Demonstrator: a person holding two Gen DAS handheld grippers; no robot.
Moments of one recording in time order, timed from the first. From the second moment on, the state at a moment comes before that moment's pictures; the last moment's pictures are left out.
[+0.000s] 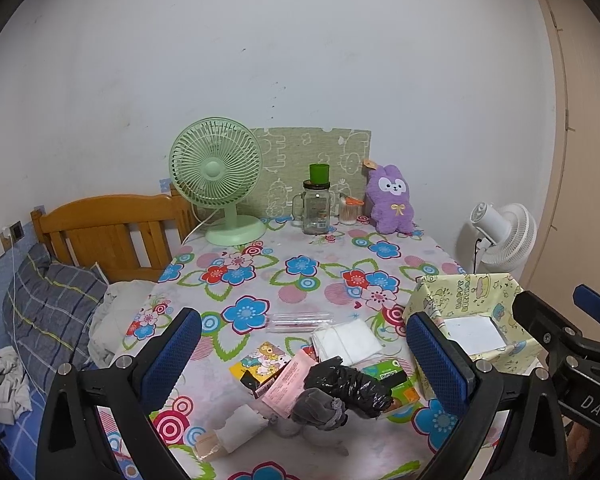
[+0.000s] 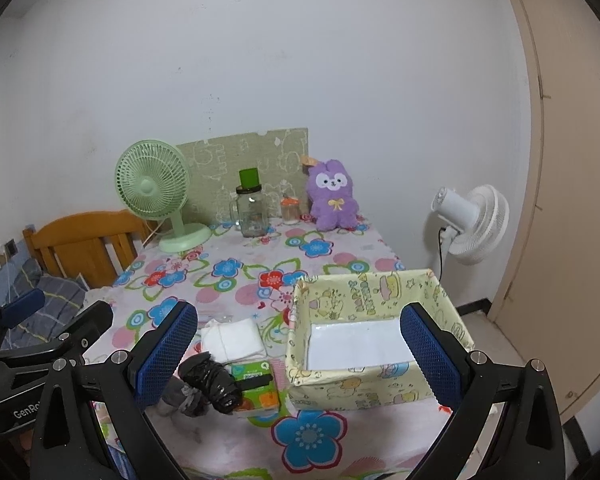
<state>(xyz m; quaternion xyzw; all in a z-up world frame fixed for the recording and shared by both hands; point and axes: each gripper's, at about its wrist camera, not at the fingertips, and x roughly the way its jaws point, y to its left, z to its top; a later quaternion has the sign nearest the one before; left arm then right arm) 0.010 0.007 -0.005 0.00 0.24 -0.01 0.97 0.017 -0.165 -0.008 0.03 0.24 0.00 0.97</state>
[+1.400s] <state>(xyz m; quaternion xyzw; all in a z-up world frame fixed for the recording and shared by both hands) 0.012 0.013 -0.012 0.00 0.24 0.00 0.97 0.023 -0.155 -0.011 0.02 0.24 0.01 0.97</state>
